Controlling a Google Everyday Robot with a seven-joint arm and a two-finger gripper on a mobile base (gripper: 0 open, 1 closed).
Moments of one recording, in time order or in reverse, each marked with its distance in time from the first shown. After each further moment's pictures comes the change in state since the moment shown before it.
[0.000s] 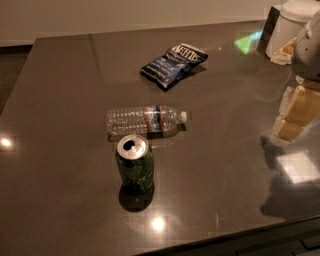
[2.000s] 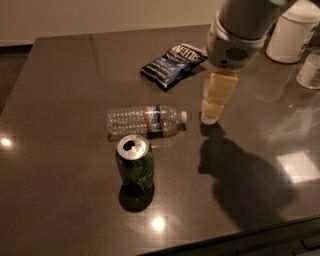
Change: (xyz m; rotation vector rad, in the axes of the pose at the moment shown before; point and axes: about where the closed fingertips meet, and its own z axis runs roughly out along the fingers) arm -0.109 -0.037 0.059 -0.033 -0.015 -0.134
